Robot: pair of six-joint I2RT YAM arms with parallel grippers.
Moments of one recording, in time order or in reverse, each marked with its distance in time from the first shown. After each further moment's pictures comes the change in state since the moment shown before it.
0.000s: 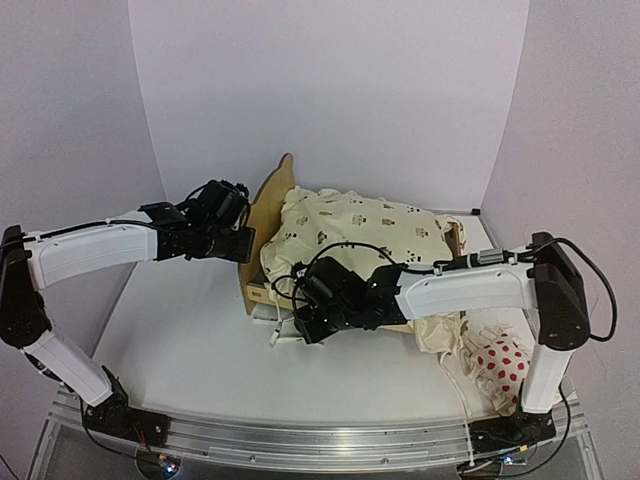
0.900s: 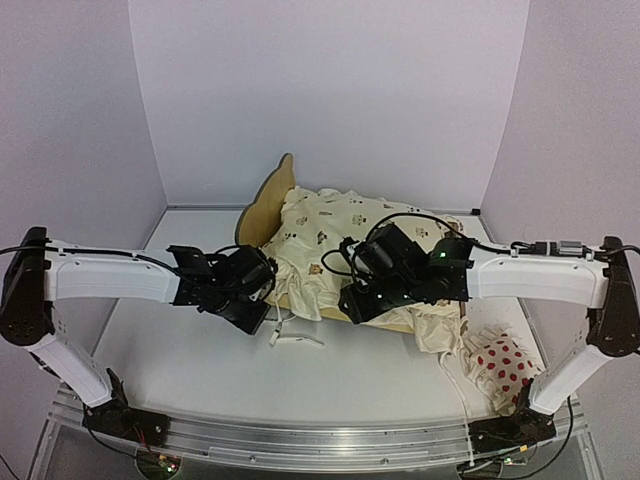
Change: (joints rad) left arm -0.216 0.039 -0.175 -0.128 0.110 -0.003; right arm -0.111 -0.315 -0.141 -0.169 -0.049 -0.049
